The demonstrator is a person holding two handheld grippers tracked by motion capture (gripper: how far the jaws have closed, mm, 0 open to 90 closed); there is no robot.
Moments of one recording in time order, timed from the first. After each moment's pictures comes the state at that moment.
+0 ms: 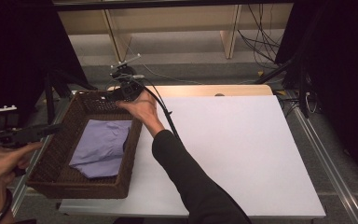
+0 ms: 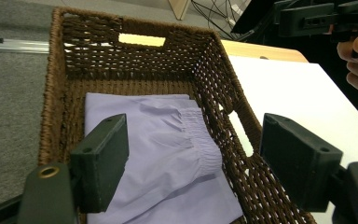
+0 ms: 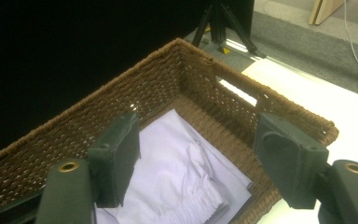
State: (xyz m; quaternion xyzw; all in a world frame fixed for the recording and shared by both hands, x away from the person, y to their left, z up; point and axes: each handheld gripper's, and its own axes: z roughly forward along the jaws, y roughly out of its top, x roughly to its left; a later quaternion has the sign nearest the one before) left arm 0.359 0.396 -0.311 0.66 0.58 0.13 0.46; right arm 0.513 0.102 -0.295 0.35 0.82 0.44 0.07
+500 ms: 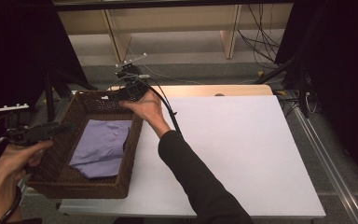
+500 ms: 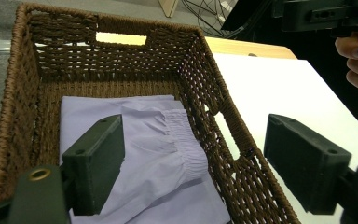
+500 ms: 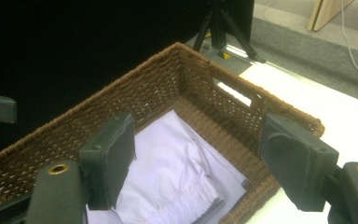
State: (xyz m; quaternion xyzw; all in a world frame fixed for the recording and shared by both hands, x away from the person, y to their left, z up) left arm 0.368 0.377 -0.314 0.66 0.57 0.12 0.47; right arm 0.507 0.086 -0.289 0.35 0.82 0.45 0.07
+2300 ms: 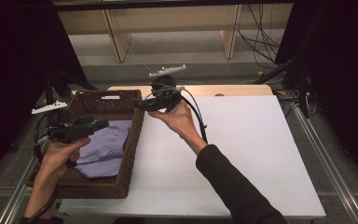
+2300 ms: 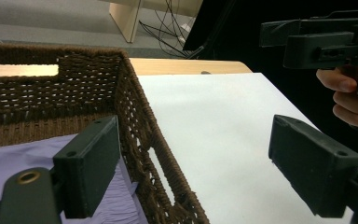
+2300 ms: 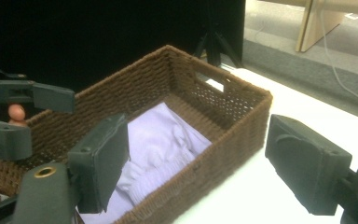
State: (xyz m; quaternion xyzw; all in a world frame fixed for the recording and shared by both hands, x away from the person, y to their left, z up) left arm 0.380 0.290 -0.325 0.67 0.50 0.12 0.53; right arm 0.467 -0.001 -0.294 0.33 0.79 0.50 0.09
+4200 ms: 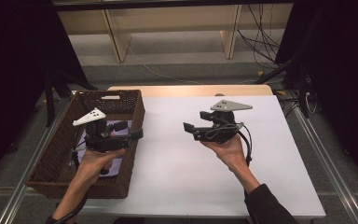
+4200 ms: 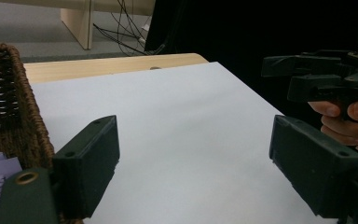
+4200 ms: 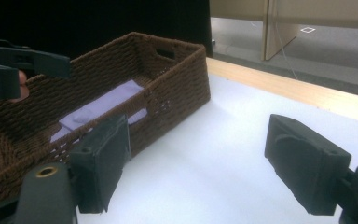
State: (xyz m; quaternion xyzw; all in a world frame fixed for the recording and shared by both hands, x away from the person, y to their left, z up) left arm 0.370 0.207 -0.346 0.70 0.43 0.10 0.56; right arm 0.400 -0.137 -0.348 0.36 0.75 0.54 0.13
